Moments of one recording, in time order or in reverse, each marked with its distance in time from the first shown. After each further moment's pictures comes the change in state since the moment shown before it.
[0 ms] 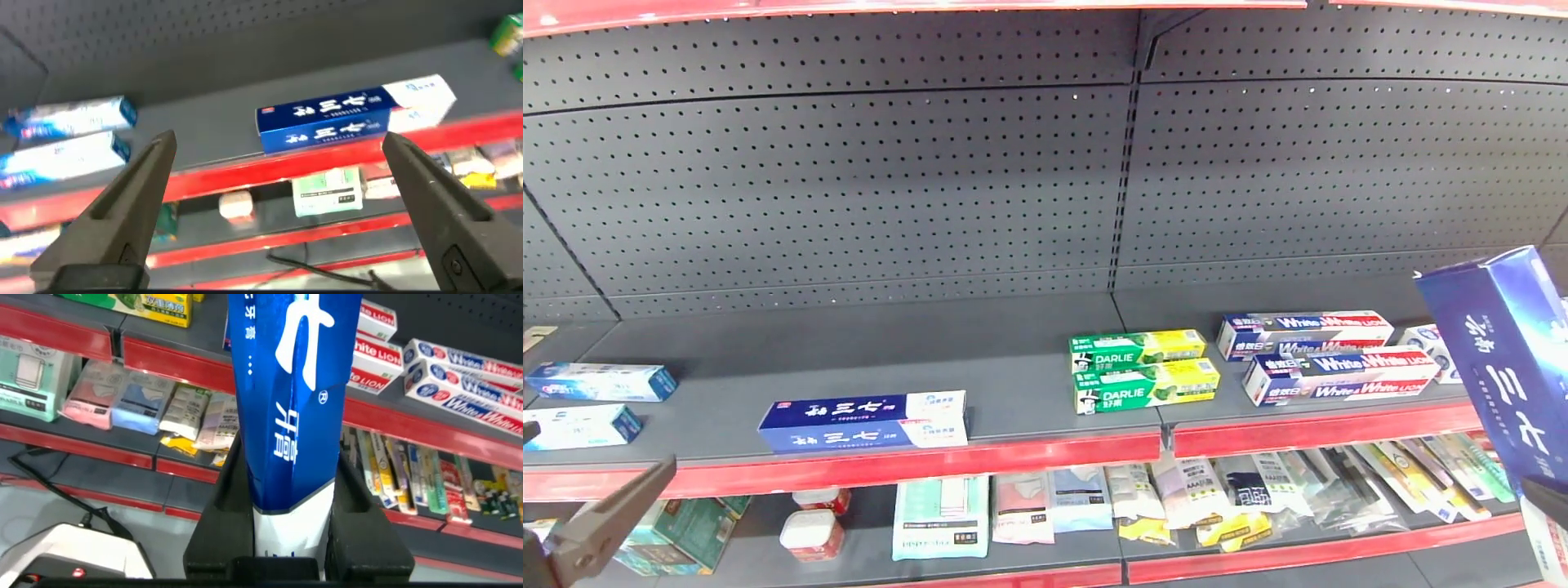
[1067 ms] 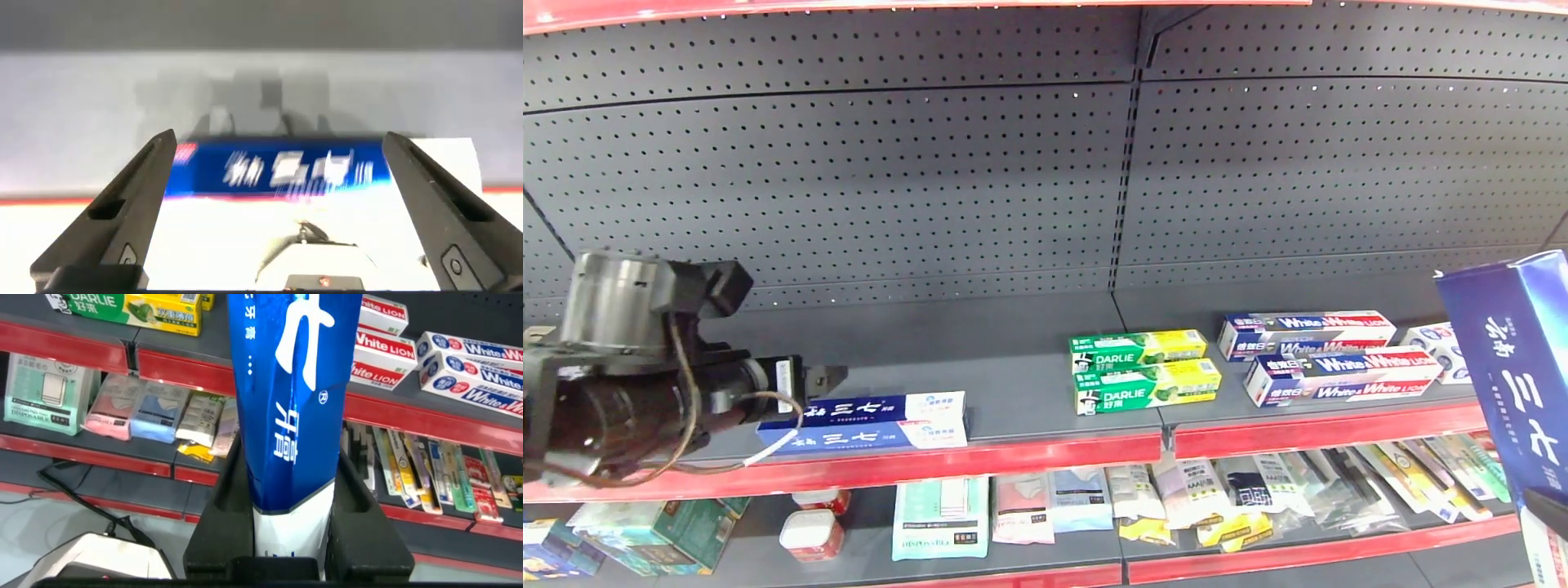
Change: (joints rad) left arm 0.032 0.730 -0.290 -0.066 -0.023 -0.341; right arm 0.007 -0.048 0.029 0.000 0.019 0.103
